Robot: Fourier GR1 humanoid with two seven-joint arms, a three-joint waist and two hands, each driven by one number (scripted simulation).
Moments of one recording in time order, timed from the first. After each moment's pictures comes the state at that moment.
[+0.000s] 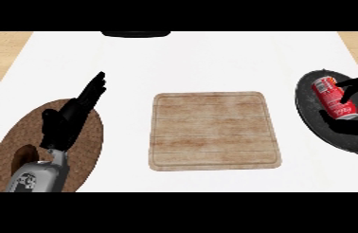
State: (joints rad) left arm -0.16 0.25 -0.08 -1.59 0.00 -0.07 0.21; right arm -0.22 -0.53 -0.22 -1.21 0.52 -0.22 -0.40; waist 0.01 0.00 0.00
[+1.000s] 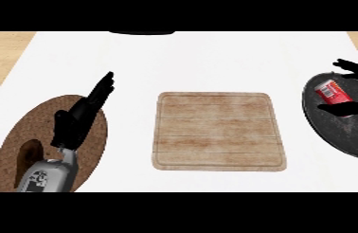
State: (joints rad) left arm -0.17 0.20 -0.09 -1.57 -0.05 -0.09 0.18; right arm -0.66 -0.61 -0.31 -0.37 0.57 -0.13 -0.53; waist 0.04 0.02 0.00
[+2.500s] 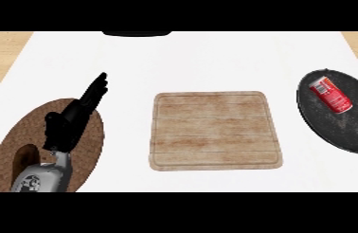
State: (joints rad) left arm -0.15 0.20 -0.06 -1.60 -0.05 -0.09 0.20; right arm -0.44 -0.82 -0.59 -0.24 0.23 0.40 -0.90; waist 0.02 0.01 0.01
